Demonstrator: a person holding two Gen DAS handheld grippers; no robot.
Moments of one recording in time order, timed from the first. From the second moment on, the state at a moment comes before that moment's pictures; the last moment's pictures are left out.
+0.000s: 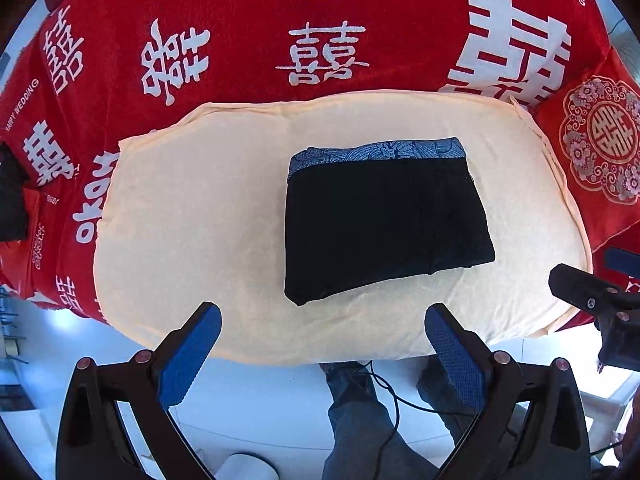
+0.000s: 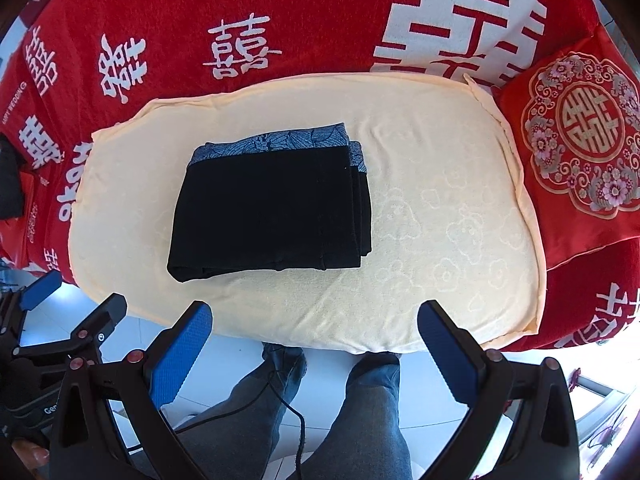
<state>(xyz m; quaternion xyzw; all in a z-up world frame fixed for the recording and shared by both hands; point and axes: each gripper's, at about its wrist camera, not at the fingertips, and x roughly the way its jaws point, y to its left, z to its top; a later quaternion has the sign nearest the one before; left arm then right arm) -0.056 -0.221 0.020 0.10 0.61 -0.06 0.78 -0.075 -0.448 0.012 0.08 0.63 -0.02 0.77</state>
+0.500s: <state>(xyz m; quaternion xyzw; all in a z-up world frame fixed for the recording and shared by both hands) -0.060 -0.224 0.020 0.11 0.61 -0.06 0.78 -0.073 -0.437 0.010 0.06 0.64 0.00 0.77</state>
